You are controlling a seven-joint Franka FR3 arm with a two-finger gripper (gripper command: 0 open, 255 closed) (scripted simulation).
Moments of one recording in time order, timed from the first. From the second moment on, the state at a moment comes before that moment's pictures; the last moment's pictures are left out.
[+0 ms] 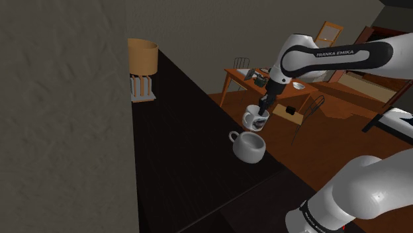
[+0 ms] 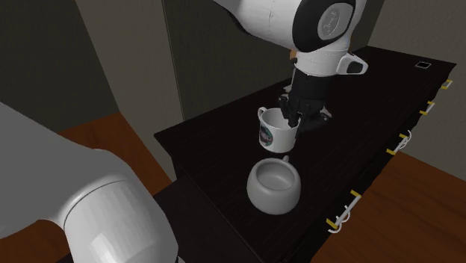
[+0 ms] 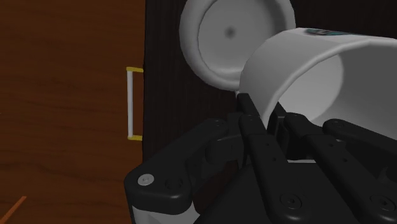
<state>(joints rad) -0.05 -0.41 -0.16 -2.42 -0.01 2.00 -0.20</state>
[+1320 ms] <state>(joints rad) -0.05 -0.30 -0.18 -2.57 -0.01 2.26 -0.24</state>
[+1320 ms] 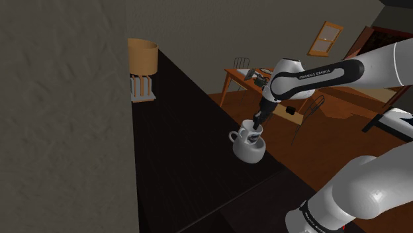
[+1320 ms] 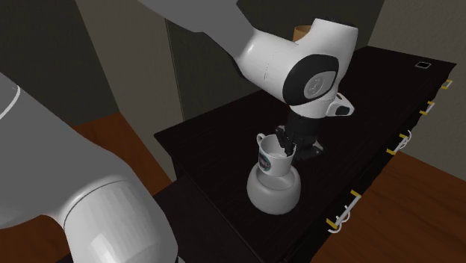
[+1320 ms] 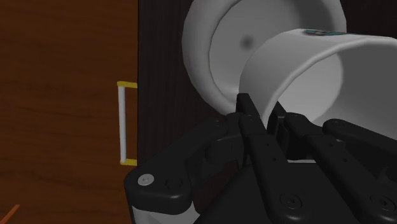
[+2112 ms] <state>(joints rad) -0.05 -0.32 -0.18 -2.54 -0.01 2.21 -0.24</state>
